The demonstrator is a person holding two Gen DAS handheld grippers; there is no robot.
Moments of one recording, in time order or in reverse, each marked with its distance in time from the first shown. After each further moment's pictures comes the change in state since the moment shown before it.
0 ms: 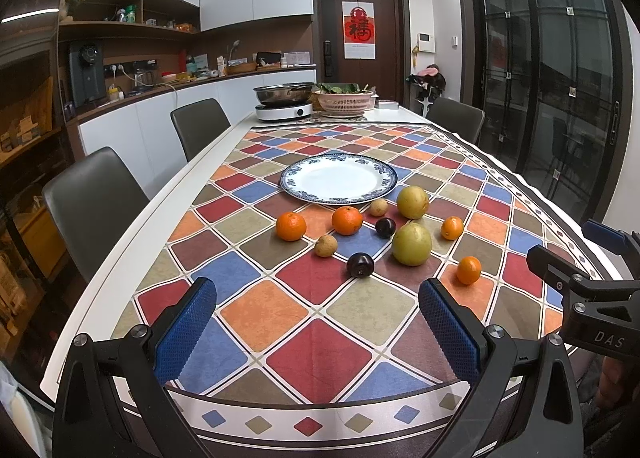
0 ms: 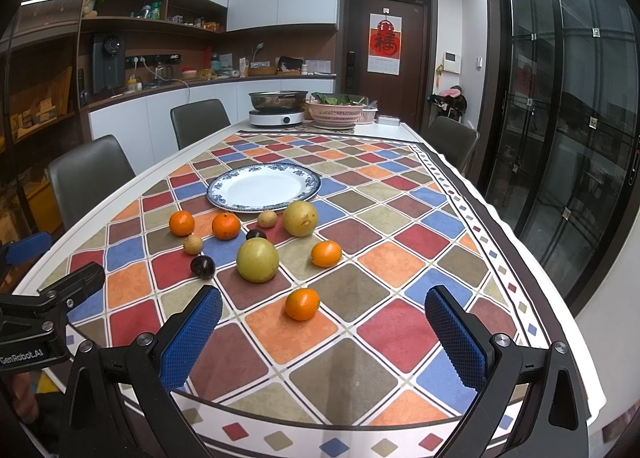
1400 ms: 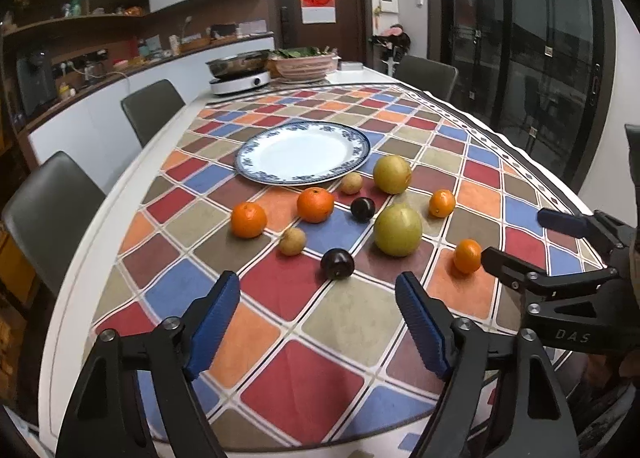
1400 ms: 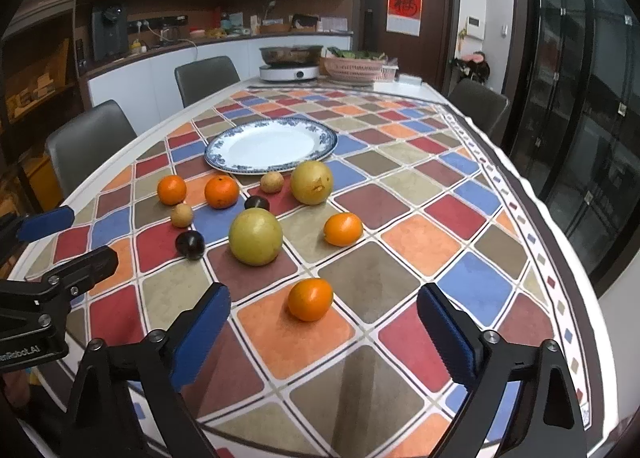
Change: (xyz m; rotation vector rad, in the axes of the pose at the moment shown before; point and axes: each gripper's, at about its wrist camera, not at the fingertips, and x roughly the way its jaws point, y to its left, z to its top) left arm 0.066 -0.014 0.018 0.112 0.150 -0.127; right arm 0.066 0.004 0.004 -0.021 0.171 0.056
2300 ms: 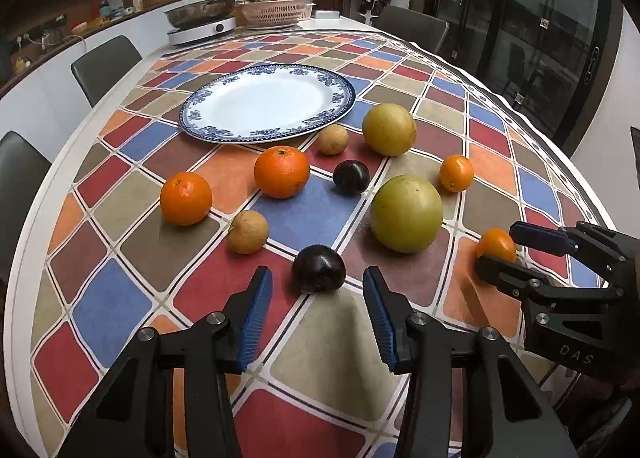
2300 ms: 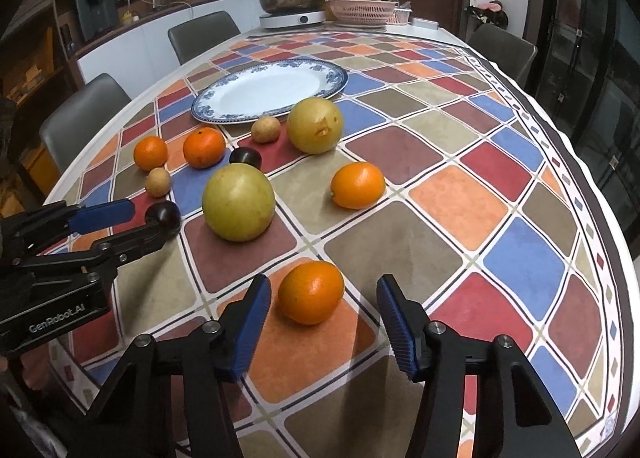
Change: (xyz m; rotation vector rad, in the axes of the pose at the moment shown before) left arm 0.085 0.000 0.012 0.009 0.185 -0.117; right arm 0.061 -0.004 -0.002 0.032 0.189 0.071
